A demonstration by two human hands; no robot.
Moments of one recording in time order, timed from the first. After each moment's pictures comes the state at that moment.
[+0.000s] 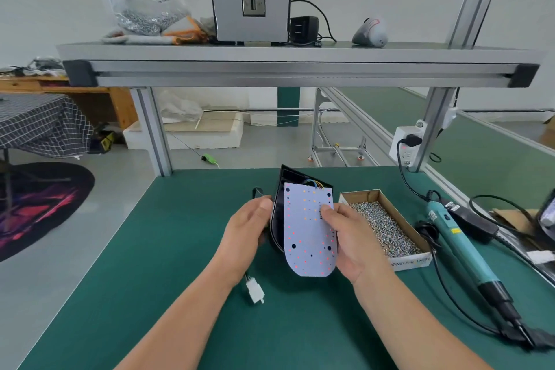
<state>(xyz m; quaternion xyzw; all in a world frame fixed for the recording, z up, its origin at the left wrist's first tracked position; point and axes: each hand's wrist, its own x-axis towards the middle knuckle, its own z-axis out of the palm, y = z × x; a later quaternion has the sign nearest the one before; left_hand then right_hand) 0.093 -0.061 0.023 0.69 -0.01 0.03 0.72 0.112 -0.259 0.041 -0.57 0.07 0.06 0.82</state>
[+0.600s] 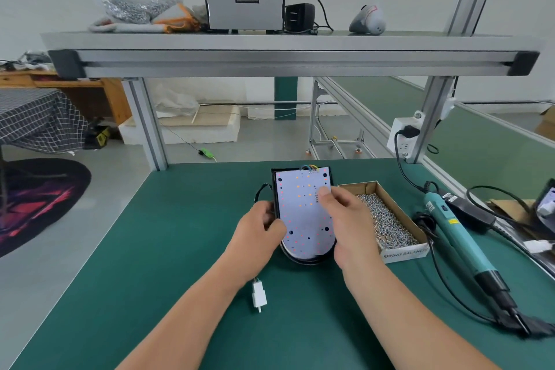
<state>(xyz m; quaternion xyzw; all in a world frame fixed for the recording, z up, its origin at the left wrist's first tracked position) 0.087 -0.077 0.017 0.79 0.00 0.02 0.61 0.117 -0.252 0.036 -0.63 0.04 -0.10 0.77</state>
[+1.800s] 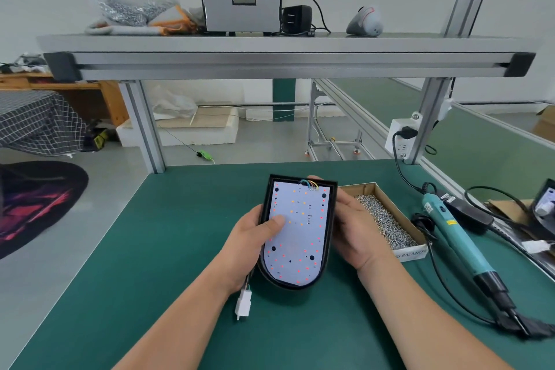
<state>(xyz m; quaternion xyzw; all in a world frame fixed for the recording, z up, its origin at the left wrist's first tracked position) 0.085 -0.070 0.017 0.61 -0.04 -0.07 0.79 0.135 -0.276 0.024 -0.50 -0.10 0.09 0.86</state>
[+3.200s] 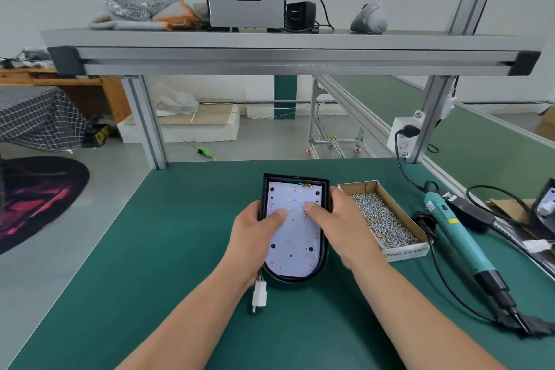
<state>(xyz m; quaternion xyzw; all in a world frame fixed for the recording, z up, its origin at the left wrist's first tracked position) 0.080 -0.087 0.024 0.64 0.06 0.03 0.77 0.118 -0.260 0.034 -0.77 -0.06 -0.05 0.63</state>
